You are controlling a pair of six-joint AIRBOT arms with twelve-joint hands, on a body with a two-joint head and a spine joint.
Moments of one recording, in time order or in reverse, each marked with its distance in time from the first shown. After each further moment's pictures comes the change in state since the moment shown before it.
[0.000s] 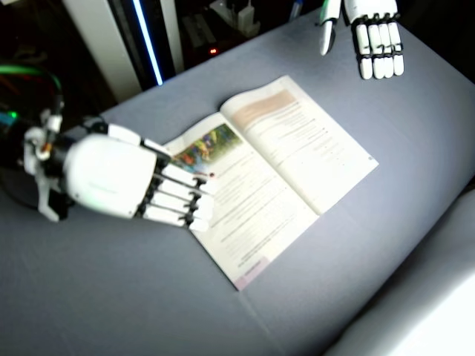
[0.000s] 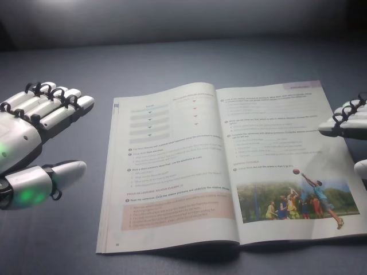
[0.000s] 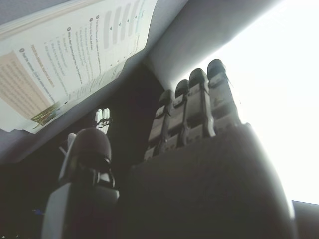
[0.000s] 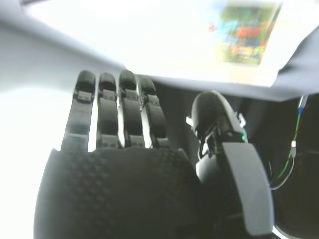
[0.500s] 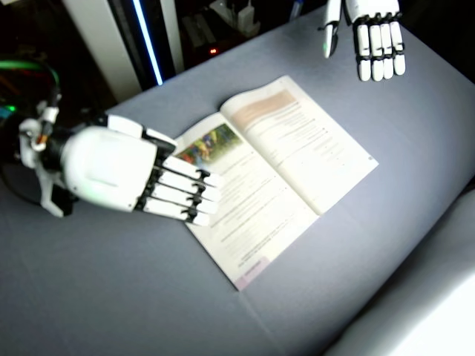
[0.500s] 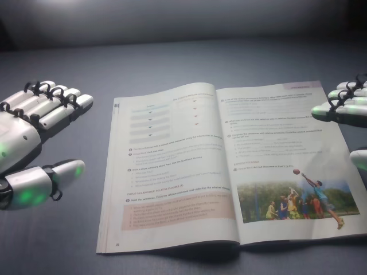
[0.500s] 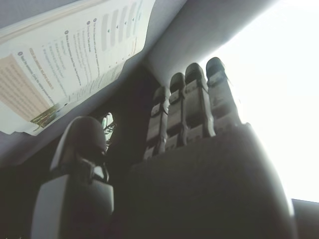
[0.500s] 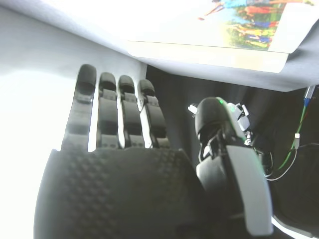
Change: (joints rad) left arm 0.000 0.000 0.000 0.000 -0.001 0.005; right arm -0.023 0.047 -0.091 0.160 0.152 -0.151
